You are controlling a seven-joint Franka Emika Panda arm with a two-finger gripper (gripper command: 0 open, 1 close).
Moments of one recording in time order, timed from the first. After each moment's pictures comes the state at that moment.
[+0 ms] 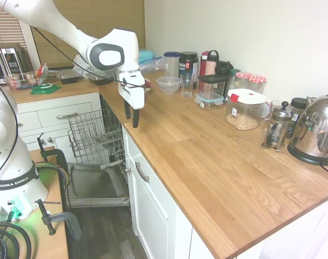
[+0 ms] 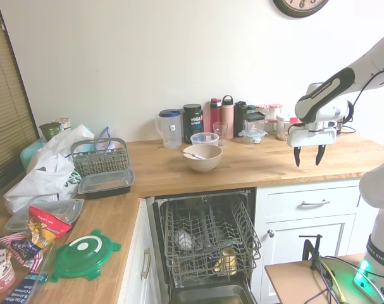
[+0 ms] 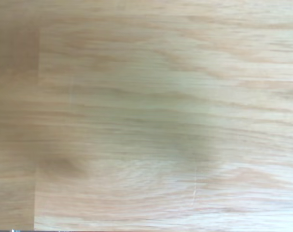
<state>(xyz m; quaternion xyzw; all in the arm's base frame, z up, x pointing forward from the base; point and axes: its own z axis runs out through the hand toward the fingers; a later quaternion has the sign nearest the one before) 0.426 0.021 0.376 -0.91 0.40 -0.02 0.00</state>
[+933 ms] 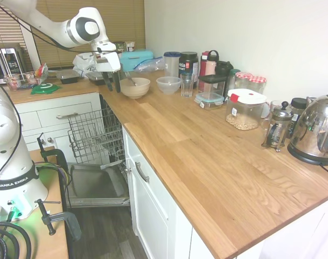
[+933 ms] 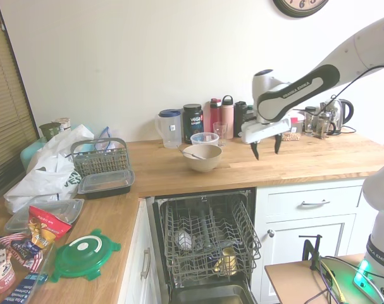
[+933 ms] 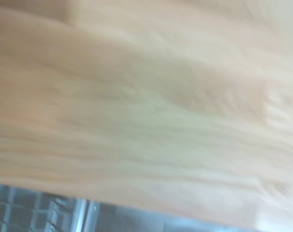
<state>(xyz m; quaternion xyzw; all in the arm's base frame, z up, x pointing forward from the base) 0.404 0.279 0.452 -0.94 0.30 -0.14 -0.05</state>
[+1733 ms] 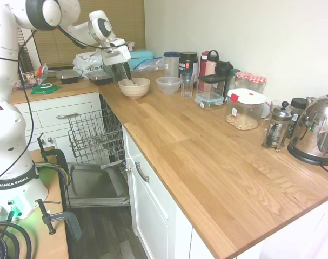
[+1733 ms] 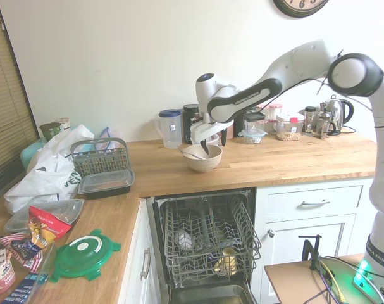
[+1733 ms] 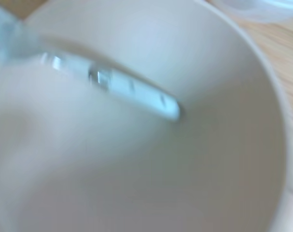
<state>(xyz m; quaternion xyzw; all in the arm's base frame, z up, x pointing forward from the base) 0.531 0.438 0.419 -0.97 0.19 -0.17 -0.03</state>
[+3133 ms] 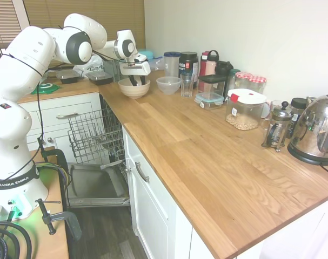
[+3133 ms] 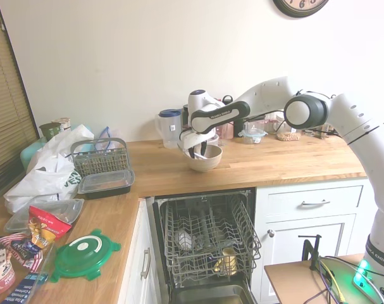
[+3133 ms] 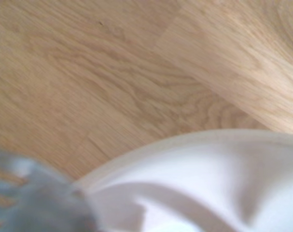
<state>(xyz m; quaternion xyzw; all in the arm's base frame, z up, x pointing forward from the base) 0.617 0.475 0.373 -0.98 0.12 -0.14 0.02</state>
